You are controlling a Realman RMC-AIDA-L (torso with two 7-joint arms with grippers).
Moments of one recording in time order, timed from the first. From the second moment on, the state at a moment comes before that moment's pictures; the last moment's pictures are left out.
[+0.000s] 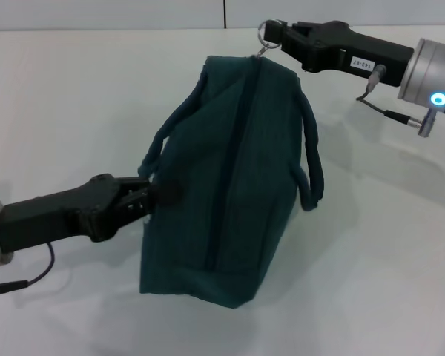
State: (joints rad) left arm -0.36 -2.06 0.76 0.56 1.72 1.89 -1.59; right arm 0.73 2.02 -1.33 -0.45 -1.06 -1.18 1.39
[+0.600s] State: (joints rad) left arm -0.30 -2.05 0.66 0.50 1.72 1.76 -1.60; right arm 0.58 2.03 -1.36 -0.60 -1.03 -1.23 1.40
